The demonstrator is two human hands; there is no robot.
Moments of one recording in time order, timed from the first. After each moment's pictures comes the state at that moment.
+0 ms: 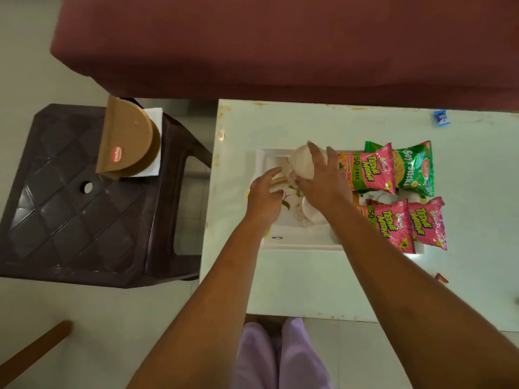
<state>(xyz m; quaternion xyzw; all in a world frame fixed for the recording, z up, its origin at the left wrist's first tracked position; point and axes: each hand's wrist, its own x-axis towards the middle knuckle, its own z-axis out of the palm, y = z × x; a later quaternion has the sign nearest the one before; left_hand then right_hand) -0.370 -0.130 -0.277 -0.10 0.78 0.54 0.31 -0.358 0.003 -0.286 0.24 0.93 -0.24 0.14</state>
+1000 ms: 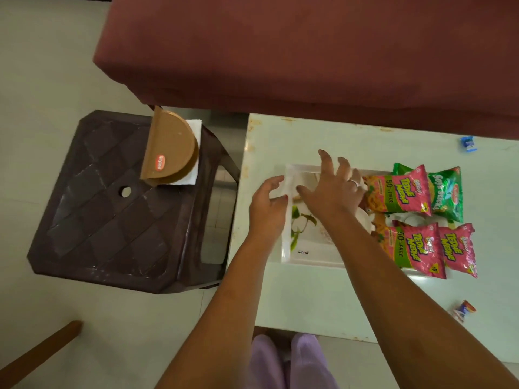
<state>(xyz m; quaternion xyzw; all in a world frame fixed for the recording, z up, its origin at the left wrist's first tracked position) -0.378 -0.182 -0.247 -0.17 0.72 0.64 0.23 -0.388 -0.059 -0.260 0.28 0.94 -0.17 0.14</state>
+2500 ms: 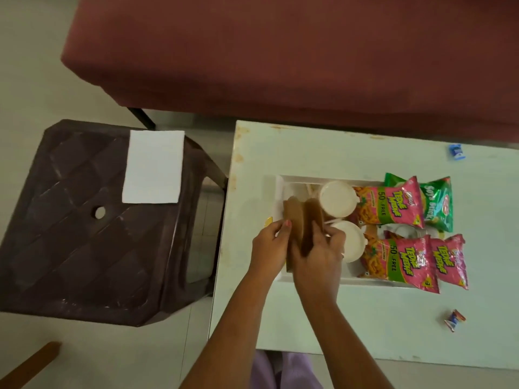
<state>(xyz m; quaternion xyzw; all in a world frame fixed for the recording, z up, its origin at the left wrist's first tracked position) -0.363 -0.171 -0.281 -0.15 0.73 0.56 0.36 -0.312 -0.101 -0.272 0.36 0.88 -0.29 0.03</state>
